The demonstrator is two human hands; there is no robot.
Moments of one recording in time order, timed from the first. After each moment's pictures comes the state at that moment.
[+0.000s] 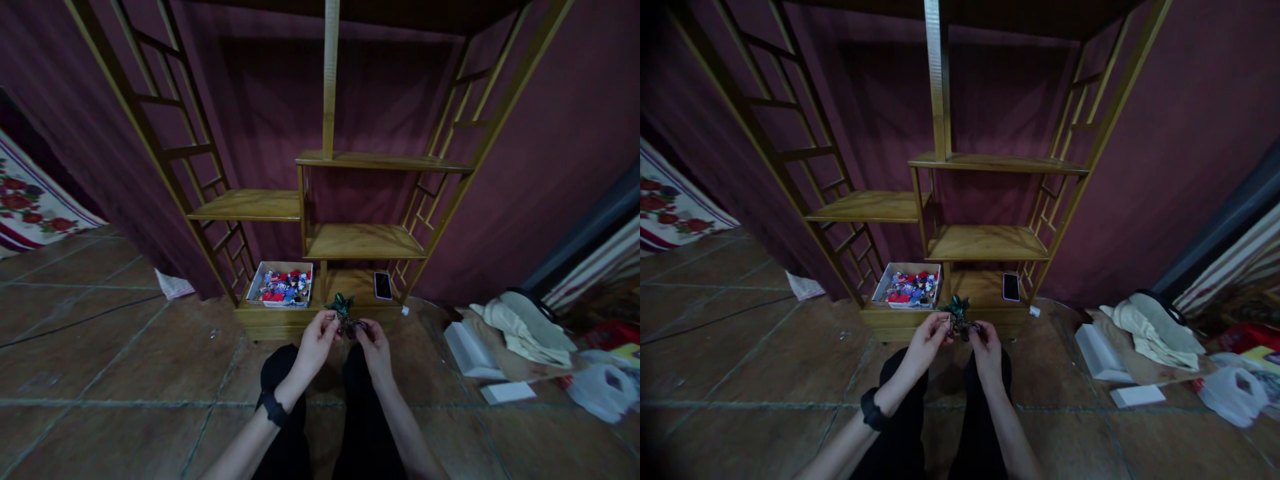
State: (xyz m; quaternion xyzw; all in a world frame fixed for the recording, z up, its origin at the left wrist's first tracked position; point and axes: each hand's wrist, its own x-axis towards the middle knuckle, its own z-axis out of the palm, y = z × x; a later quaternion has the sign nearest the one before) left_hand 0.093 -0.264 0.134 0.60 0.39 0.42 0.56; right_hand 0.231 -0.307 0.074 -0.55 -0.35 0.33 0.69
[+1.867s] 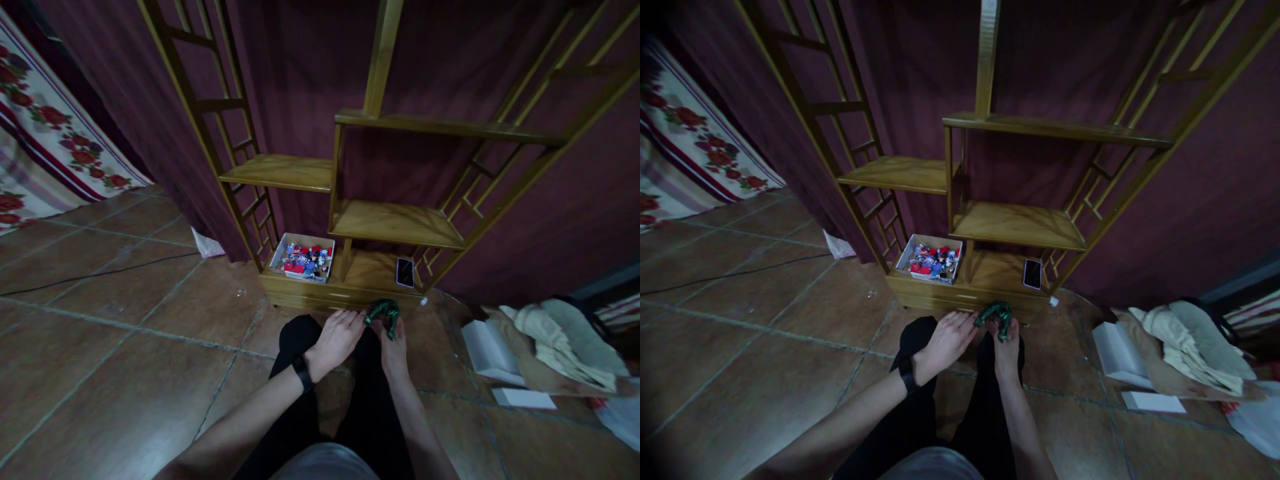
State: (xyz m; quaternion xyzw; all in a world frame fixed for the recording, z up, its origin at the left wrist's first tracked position) left_hand 0.083 -0.284 0.102 0.92 0.32 0.23 0.04; right_hand 0.230 -0.311 0.026 -0.54 -0.29 0.34 0.71
